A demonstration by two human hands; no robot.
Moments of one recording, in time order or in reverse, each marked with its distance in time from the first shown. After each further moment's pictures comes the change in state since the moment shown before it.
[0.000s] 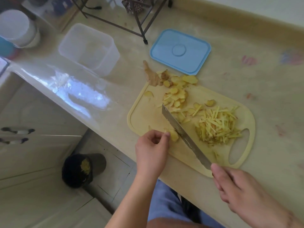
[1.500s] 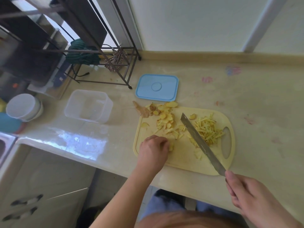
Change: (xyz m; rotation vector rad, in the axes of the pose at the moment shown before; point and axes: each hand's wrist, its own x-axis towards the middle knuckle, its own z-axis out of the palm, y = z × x) left_hand 0.046 0.040 -0.030 0.715 -0.299 0.792; right_hand -0.049 -0.003 0.036 0.306 0.368 0.137
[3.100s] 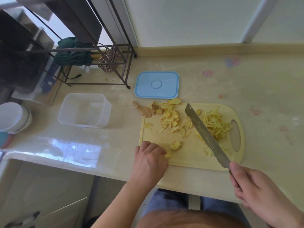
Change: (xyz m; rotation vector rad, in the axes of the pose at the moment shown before) left_hand -0.017 -0.070 -0.003 0.204 0.094 0.361; right_hand -0.005 -0.024 0.033 0.076 0.076 0.075
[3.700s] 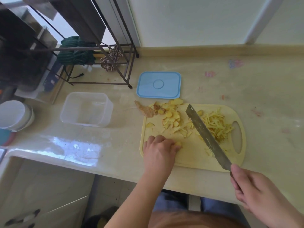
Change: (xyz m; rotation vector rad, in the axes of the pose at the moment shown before) left_hand 0.030 0.033 0.010 -0.048 0.038 -0.197; right_hand 0.000 0.002 0.001 -0.017 0.020 0.004
